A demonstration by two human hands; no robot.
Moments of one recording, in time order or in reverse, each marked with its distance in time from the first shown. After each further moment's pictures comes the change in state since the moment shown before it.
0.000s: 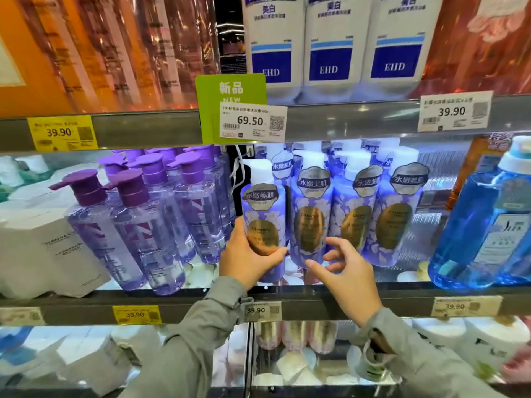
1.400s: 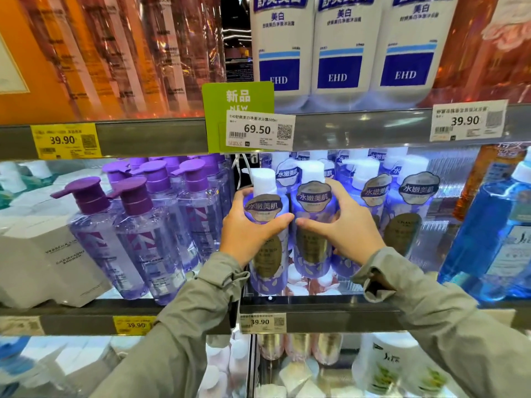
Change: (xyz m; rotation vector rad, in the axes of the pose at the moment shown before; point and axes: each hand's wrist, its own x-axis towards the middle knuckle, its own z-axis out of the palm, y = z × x) left_hand 0.034 0.048 -0.027 -0.344 0.037 0.026; right_hand 0.072 -0.063 -0.011 -0.228 -0.118 -0.065
